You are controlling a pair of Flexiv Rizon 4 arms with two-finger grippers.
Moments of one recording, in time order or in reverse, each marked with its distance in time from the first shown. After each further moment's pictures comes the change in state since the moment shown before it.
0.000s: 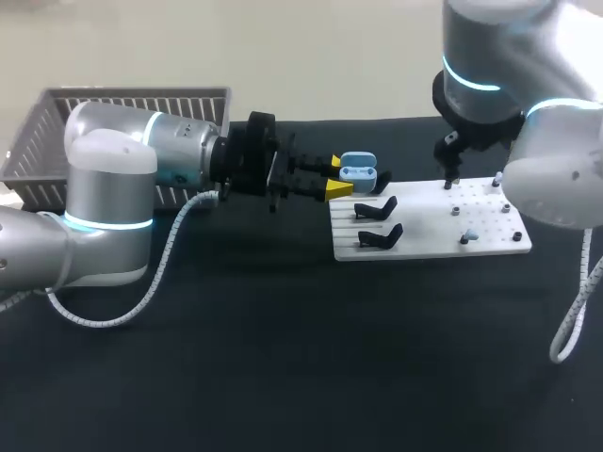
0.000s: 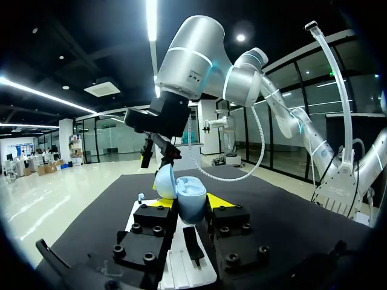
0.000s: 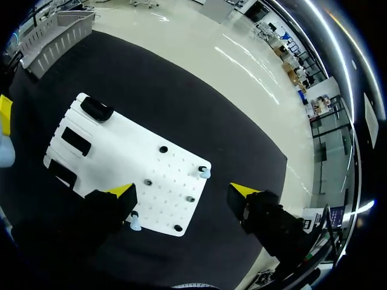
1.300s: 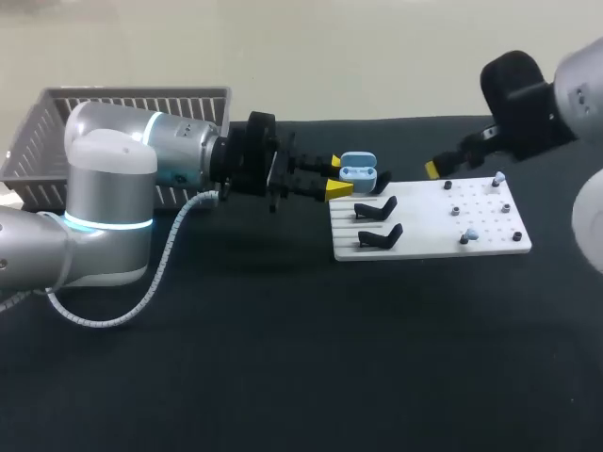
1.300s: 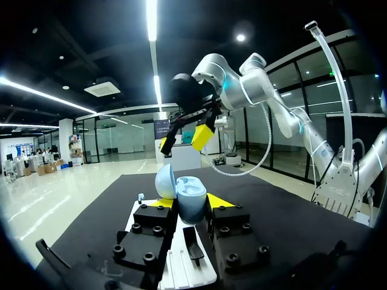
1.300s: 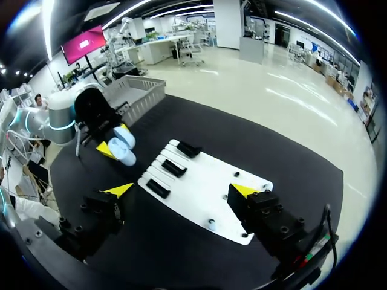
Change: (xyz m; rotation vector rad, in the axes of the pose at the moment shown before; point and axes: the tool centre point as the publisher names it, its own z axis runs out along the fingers) left arm 0.000 0.000 0.000 0.000 0.000 0.000; right arm 0.013 0.051 -0.089 -0.530 -0.403 0.071
